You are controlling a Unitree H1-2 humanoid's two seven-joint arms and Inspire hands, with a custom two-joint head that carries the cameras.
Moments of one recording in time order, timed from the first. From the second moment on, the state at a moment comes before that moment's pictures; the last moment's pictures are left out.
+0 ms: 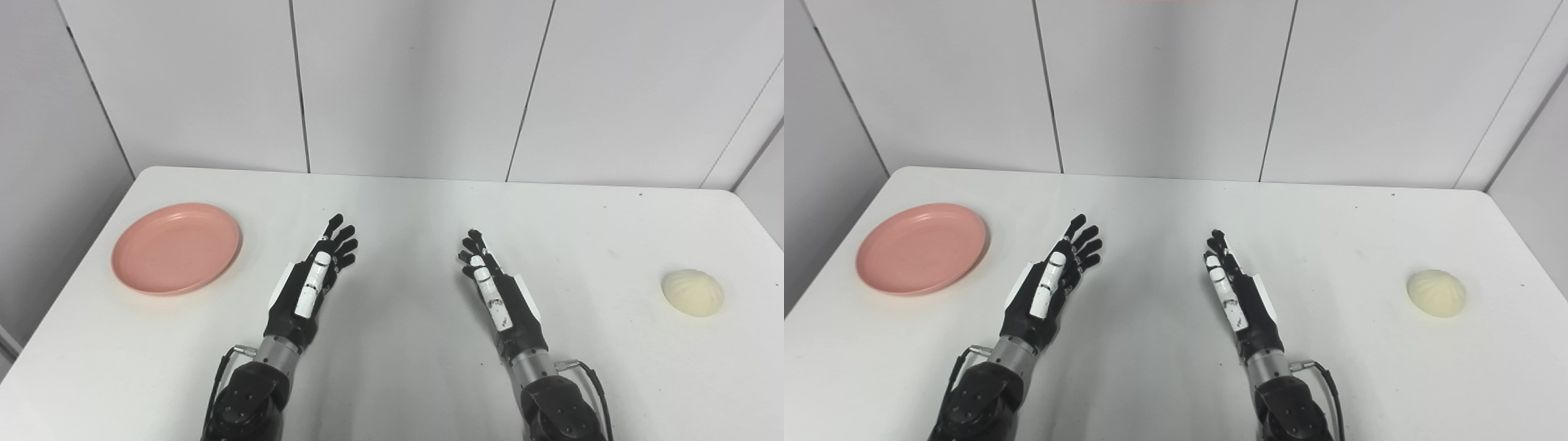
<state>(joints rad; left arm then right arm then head) -0.24 -0.01 -0.08 0.26 -0.08 -0.14 -0.17 -0.21 -0.04 0.09 0.16 -0.03 -0.05 0.08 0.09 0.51</state>
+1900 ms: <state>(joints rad) -0.29 -0.03 -0.08 0.33 -0.03 -0.18 -0.16 -0.24 -0.06 0.05 0.19 0.06 -0.07 0.14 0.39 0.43</state>
